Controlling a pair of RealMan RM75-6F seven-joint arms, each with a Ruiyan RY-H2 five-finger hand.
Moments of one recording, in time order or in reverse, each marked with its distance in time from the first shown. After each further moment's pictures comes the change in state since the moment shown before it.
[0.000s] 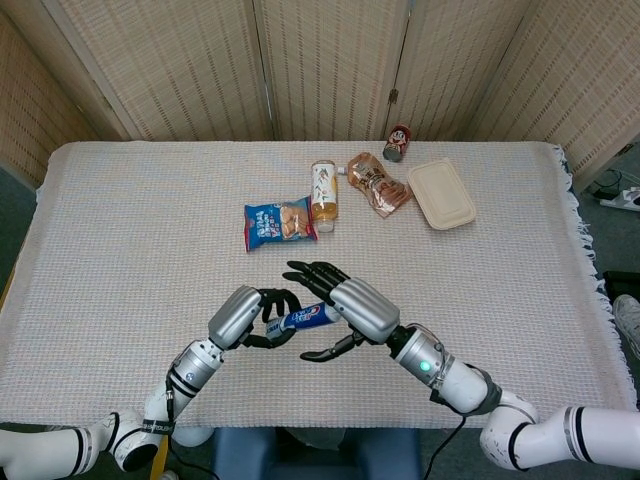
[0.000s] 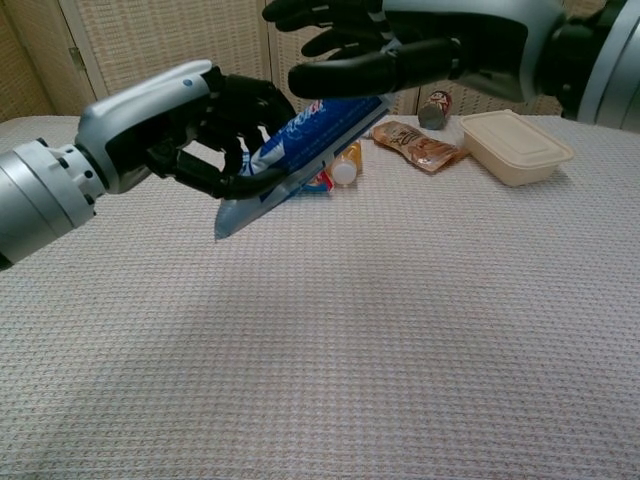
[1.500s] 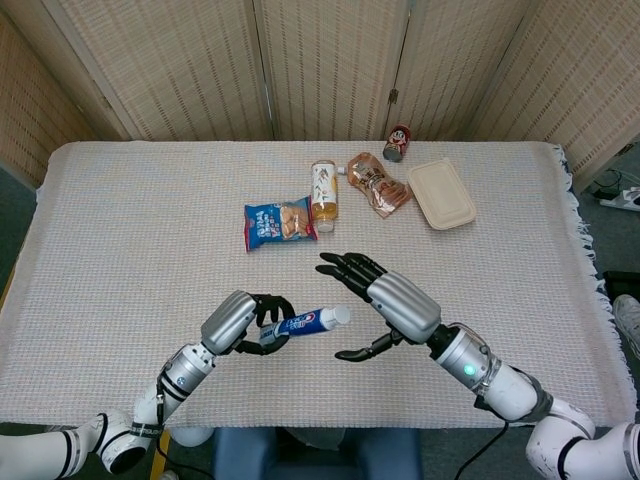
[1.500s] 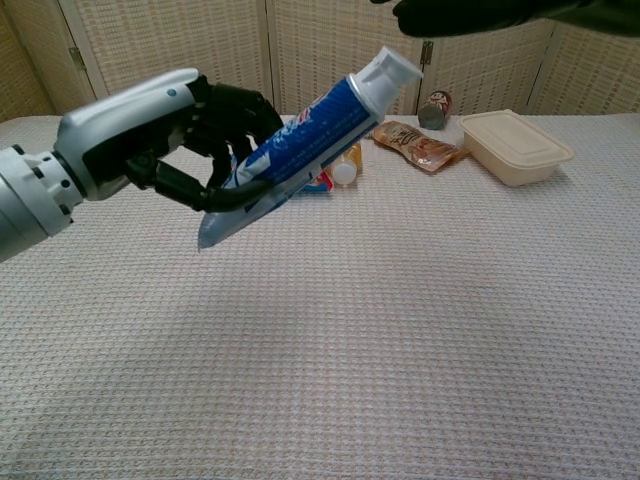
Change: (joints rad) left arm 0.014 0.038 0.030 0.004 0.062 0.001 -0.009; right arm -0.075 0.218 -0.005 -0.092 -0.100 0.035 0.072
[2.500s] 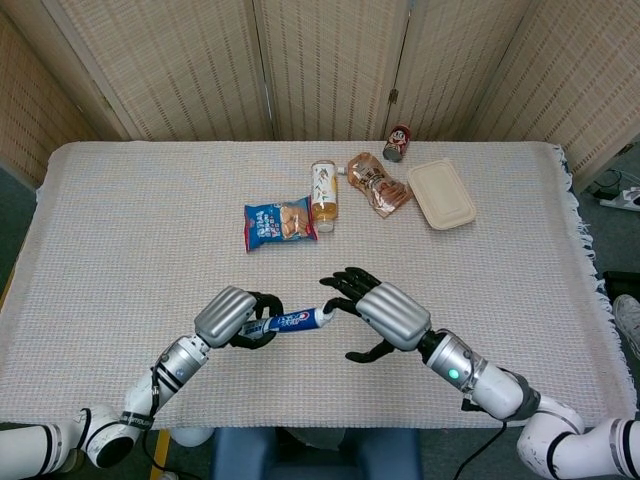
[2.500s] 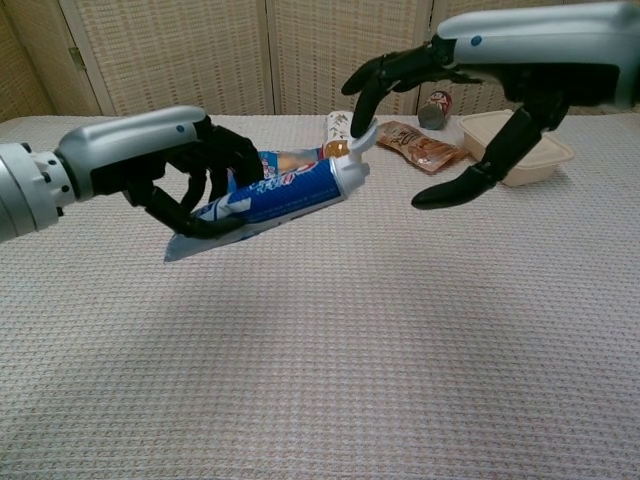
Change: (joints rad) left arm -0.026 0.123 -0.017 -0.094 -0.159 -0.195 0.292; right arm 0.000 -0.048 -0.031 0.053 0.036 -0.101 -0.265
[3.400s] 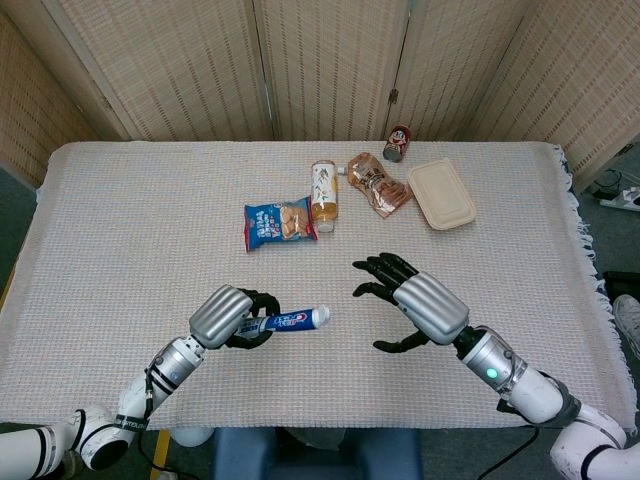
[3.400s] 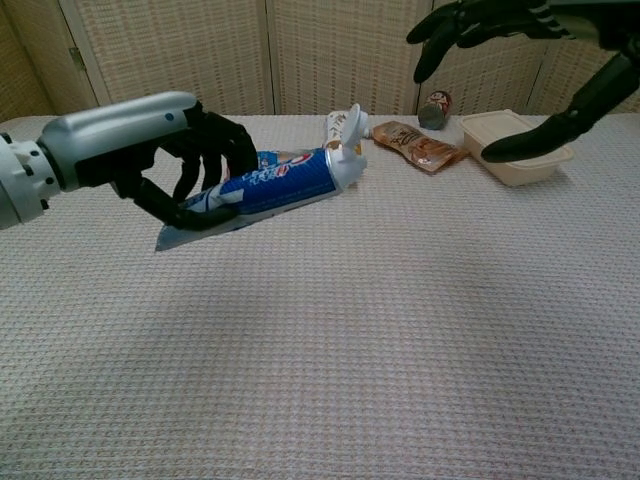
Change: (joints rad) left arm 0.019 0.009 -0.007 -0.010 0.065 0.027 0.052; right arm -0.102 0.088 0.029 0.008 -0.116 0.065 0.127
